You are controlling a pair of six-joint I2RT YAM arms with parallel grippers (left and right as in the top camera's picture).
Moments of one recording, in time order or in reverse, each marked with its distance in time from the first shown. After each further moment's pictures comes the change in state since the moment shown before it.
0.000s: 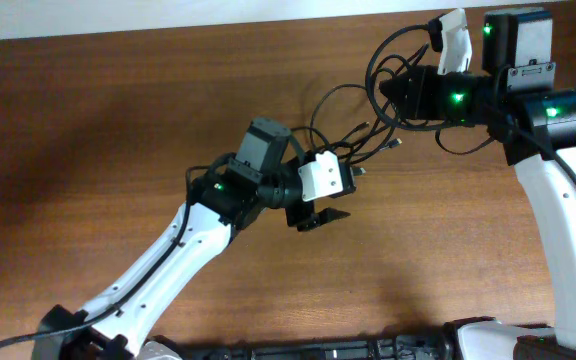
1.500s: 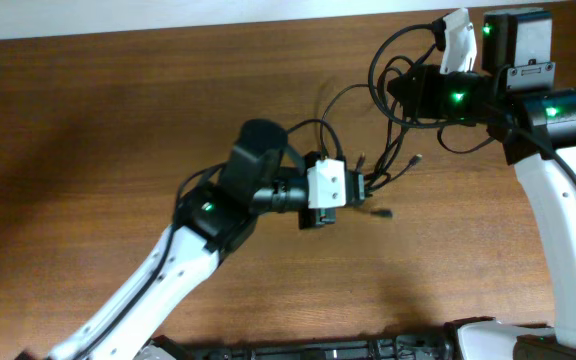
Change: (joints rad) left arm -0.056 -0.165 0.000 0.169 0.130 -0.064; right arm 0.000 0.006 0.000 -0.005 0.079 0.001
